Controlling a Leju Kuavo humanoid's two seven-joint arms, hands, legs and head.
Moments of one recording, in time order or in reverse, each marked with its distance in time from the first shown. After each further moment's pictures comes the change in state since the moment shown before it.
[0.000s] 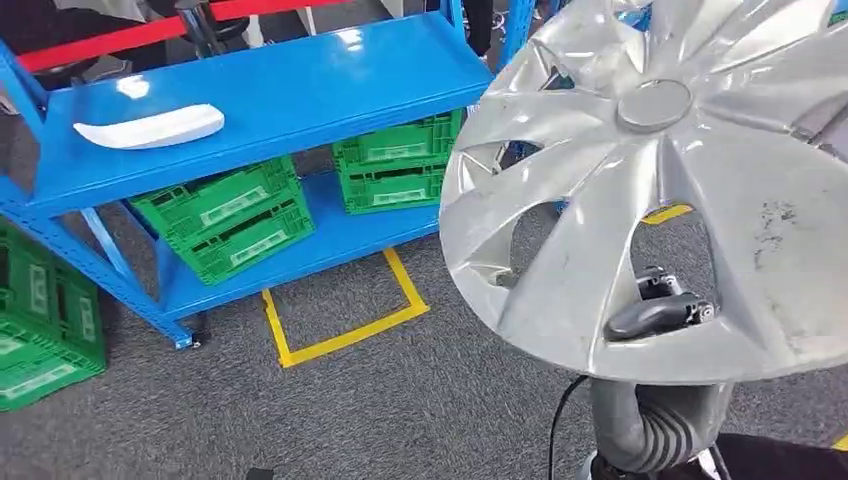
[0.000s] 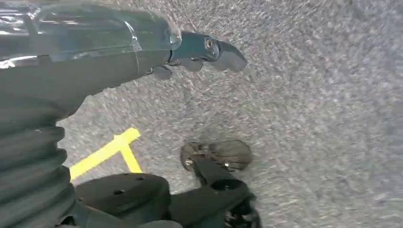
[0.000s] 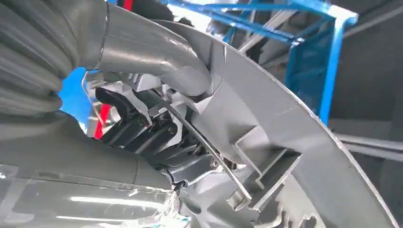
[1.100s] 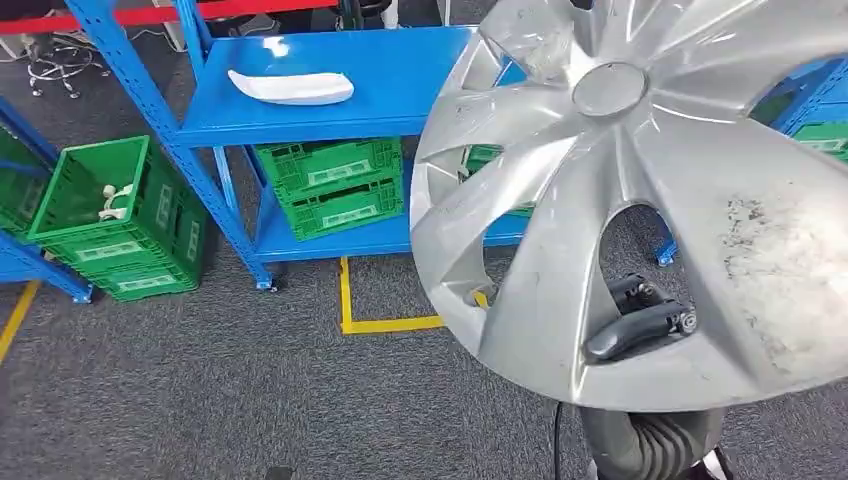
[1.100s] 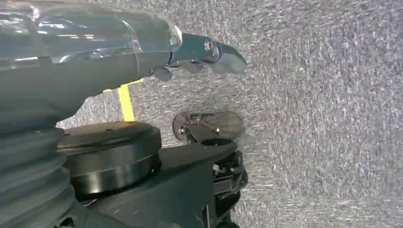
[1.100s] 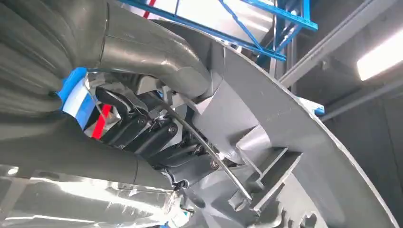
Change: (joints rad) left arm 0.012 -0.080 0.023 0.009 0.022 0.000 -0.038; right arm -0.049 -0.061 0.047 -0.036 -0.012 0.033 0.057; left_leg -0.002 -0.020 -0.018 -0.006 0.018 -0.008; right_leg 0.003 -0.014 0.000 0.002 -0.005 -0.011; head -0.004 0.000
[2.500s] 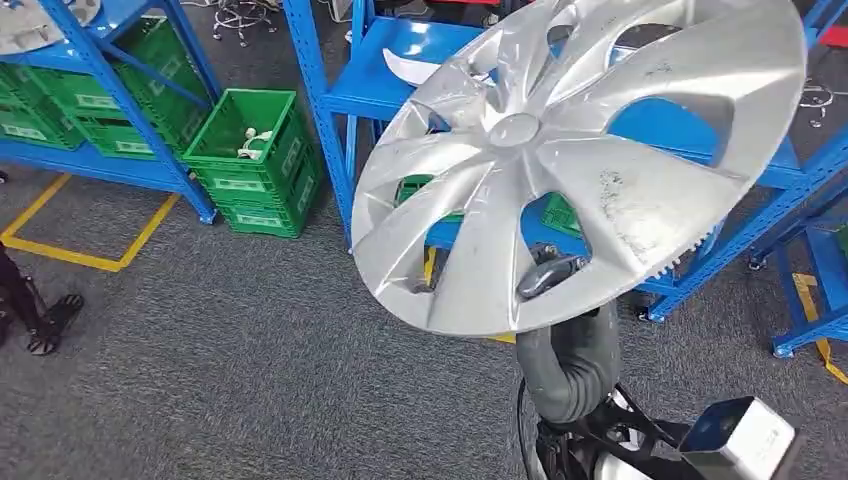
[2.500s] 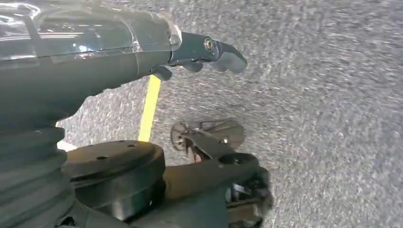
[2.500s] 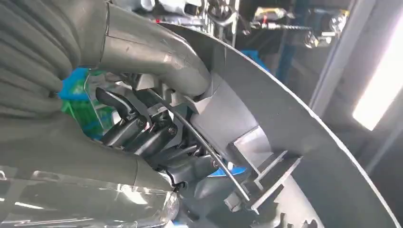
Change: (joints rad) left arm -0.005 0.050 0.024 0.015 0.047 -0.031 0.018; right arm -0.001 0.086 0.006 0.207 -0.336 0.064 -0.155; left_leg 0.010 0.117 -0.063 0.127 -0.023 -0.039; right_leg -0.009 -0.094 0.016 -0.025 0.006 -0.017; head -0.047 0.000
